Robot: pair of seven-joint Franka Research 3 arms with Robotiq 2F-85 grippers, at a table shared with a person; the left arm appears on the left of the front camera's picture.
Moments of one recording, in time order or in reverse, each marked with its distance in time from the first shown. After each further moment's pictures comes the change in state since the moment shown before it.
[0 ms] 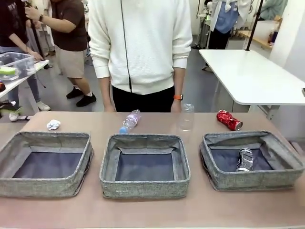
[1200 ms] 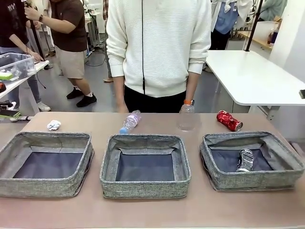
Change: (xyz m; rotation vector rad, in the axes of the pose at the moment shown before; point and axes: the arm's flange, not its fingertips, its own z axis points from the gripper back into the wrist) left arm -0.002 0.002 -0.002 0.017 0.004 0.022; right arm 0.001 0.004 -0.011 -0.006 0.031 0.003
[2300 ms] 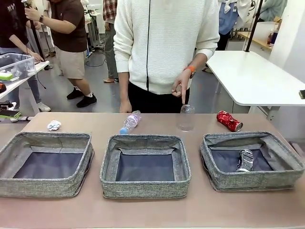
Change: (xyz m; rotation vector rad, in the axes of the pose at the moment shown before) left arm 0.000 0.000 0.000 0.000 0.000 -0.001; right arm 0.000 0.000 0.000 0.000 0.000 0.000
